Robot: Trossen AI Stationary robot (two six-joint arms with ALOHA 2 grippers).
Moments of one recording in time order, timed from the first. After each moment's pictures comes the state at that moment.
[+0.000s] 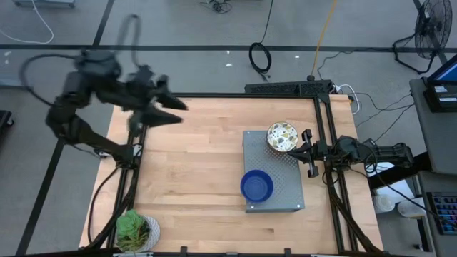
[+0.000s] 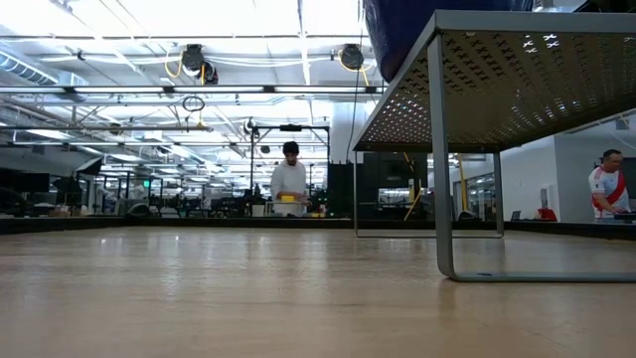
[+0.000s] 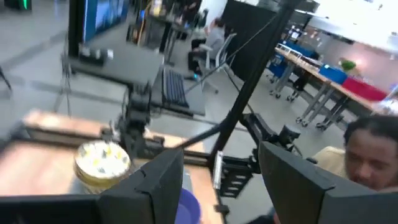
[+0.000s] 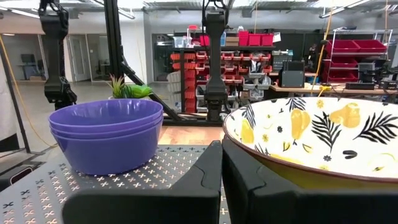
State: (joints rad) left arm 0.08 1.35 2.08 -0.87 0.33 -0.32; right arm 0.03 0.03 0.02 0.13 -0.03 0.01
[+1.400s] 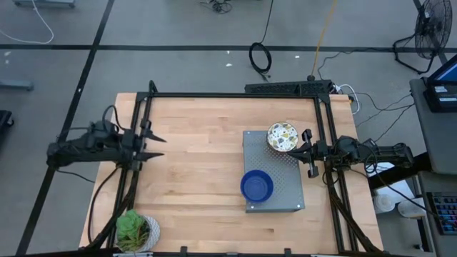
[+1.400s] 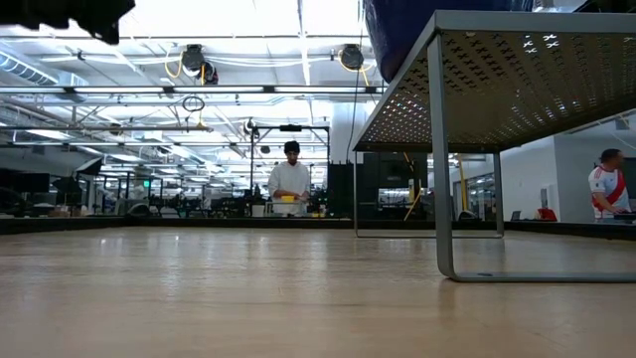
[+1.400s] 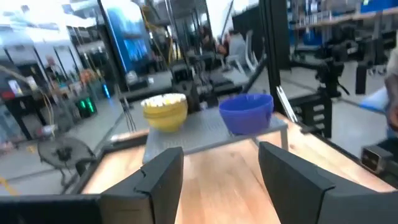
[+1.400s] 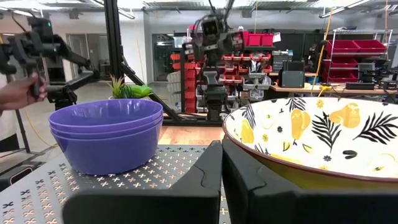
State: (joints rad) left arm 0.08 0.15 0.43 -0.26 0.23 0.21; right arm 0.03 0.03 0.02 0.13 -0.03 0.01
